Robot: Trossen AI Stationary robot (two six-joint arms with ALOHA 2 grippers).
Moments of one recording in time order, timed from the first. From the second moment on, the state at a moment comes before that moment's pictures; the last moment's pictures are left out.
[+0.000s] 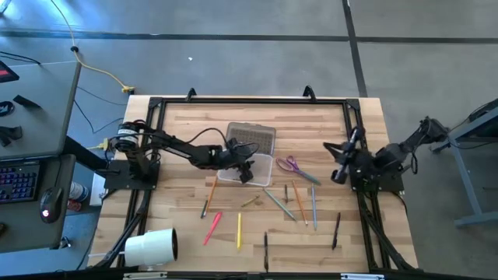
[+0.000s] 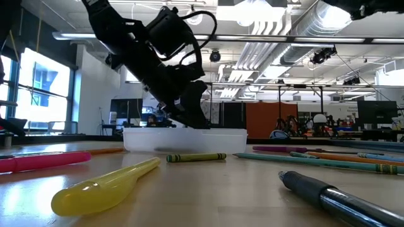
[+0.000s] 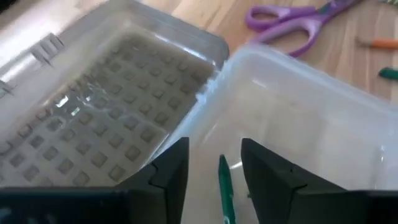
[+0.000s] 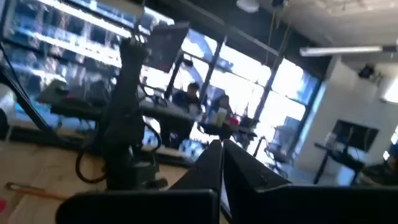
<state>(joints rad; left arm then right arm) 0.03 1.81 0.90 0.19 -0.33 -0.26 0.54 0.39 0.24 0.49 0.85 -0.59</state>
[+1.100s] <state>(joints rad) 0.03 1.58 1.26 -0.87 -0.13 -0.21 0.31 1.08 0.55 0.20 0.47 -0.10</state>
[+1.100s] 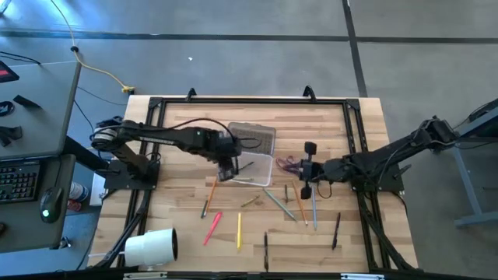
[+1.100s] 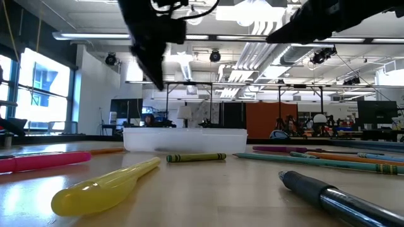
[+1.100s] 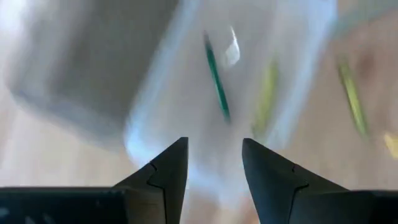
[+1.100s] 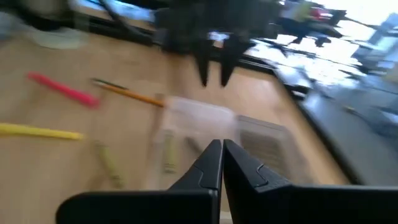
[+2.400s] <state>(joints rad) -0.42 1.61 0.95 -0.73 0.00 -1.23 0.00 1.08 0.55 0.55 0.40 -0.77</state>
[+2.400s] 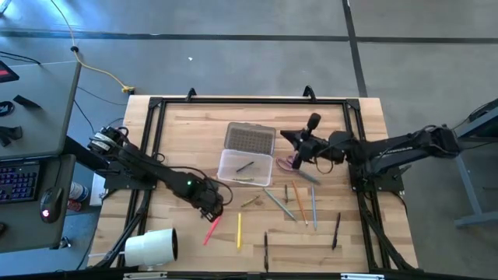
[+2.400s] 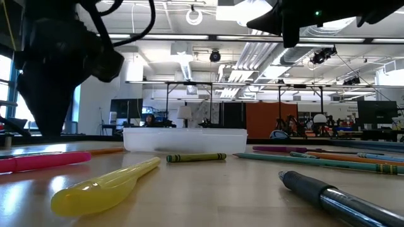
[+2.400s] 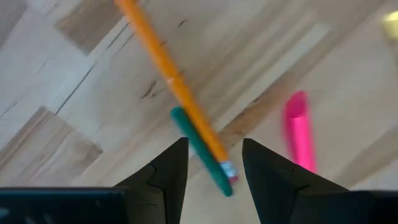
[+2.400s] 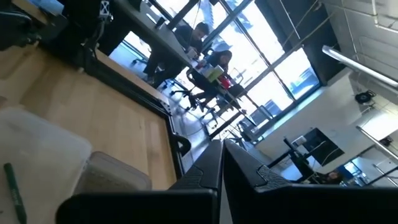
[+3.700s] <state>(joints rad) -0.41 1.68 0.84 -0.79 0.01 -1.14 -0.08 1.08 0.55 0.50 0.19 -0.45</state>
